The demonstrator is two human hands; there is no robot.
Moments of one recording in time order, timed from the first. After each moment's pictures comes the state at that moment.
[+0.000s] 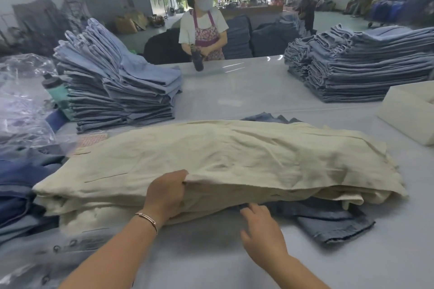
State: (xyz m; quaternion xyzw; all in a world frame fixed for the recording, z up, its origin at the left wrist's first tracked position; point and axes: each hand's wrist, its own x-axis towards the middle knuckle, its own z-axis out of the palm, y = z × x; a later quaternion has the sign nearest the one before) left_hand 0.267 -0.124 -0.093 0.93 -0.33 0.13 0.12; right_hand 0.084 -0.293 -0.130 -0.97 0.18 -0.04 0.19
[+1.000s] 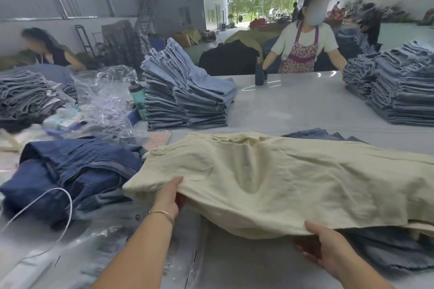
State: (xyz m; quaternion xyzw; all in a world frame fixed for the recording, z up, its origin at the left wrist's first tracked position) left_hand 0.270 -0.003 -0.068 0.52 0.28 -0.11 0.80; right_hand 0.072 -0.287 -0.101 -0.49 0.42 0.02 0.76
